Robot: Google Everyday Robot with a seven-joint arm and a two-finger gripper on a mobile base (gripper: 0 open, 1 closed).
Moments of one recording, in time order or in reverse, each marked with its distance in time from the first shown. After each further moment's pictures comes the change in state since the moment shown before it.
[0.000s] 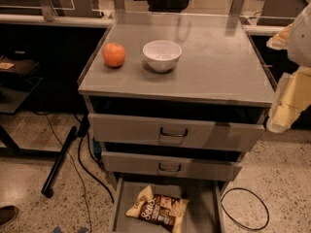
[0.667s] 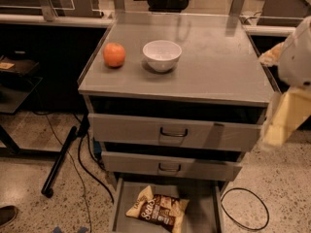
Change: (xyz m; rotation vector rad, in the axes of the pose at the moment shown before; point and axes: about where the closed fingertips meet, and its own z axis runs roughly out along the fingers) arm -0.002 0.025 0.018 -0.026 -0.011 -0.003
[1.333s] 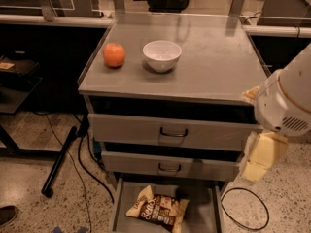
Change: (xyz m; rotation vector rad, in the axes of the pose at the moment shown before) arm -0.002 0.051 0.062 -0.098 -0.036 0.023
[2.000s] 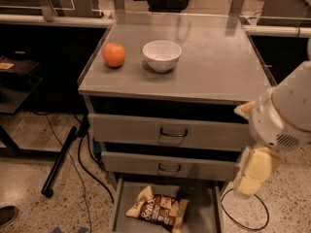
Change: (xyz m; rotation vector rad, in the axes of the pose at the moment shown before) arm 0.003 0.015 0.026 -0.040 -0.012 -0.007
